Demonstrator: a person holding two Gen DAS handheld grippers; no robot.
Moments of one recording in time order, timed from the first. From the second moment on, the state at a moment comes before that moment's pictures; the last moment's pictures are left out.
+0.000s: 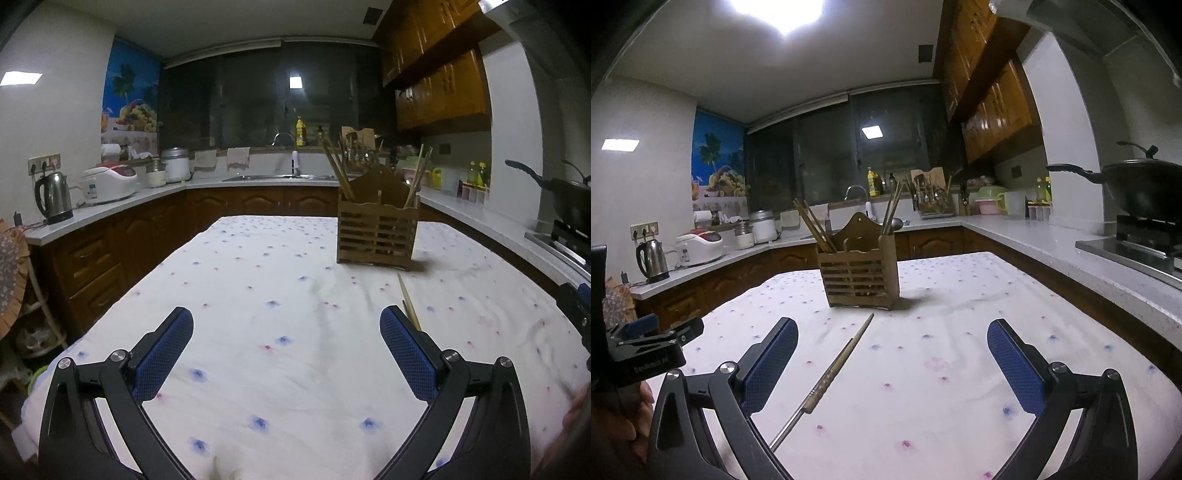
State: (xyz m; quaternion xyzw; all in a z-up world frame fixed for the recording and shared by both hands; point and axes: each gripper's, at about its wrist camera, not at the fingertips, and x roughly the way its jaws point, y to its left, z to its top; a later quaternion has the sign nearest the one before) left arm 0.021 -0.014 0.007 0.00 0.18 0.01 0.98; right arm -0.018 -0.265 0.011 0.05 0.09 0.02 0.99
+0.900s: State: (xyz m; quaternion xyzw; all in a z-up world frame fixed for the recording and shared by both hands) left arm 0.020 -0.018 0.002 0.00 0.17 0.01 0.98; right arm -0.018 -0.260 0.006 0.05 0.09 0.02 0.99
